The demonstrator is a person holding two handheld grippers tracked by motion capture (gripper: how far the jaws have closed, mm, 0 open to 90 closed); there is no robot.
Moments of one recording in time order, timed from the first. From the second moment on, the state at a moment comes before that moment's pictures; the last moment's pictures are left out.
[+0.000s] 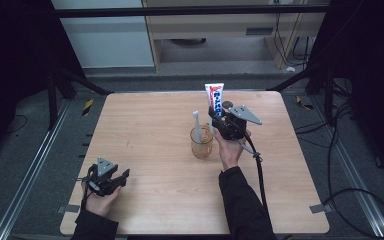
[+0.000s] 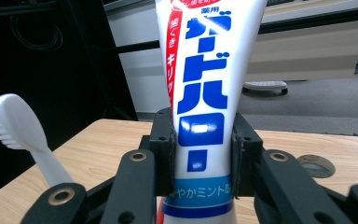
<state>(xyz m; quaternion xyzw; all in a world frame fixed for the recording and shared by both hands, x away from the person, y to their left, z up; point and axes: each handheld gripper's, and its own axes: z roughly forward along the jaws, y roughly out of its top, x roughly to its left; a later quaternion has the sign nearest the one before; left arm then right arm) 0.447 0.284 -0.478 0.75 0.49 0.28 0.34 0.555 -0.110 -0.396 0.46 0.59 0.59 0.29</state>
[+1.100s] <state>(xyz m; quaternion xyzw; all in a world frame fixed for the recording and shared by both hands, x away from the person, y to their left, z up) 0.448 0.284 -0.478 0.75 0.49 0.28 0.34 0.573 -0.084 -0.428 0.47 0.64 0.56 0.25</state>
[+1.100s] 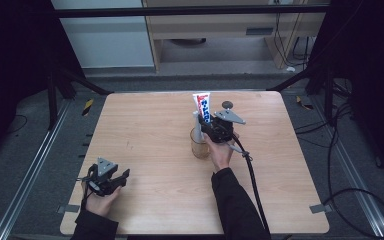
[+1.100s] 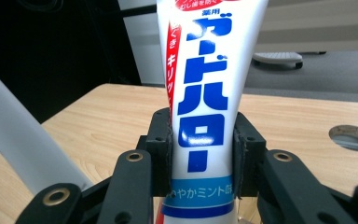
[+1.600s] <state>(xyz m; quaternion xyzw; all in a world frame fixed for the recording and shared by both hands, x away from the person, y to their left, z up) 0.448 0.284 -0.478 0.75 0.49 0.27 0.34 0.571 -0.087 -0.433 0.46 0.66 0.54 0.24</state>
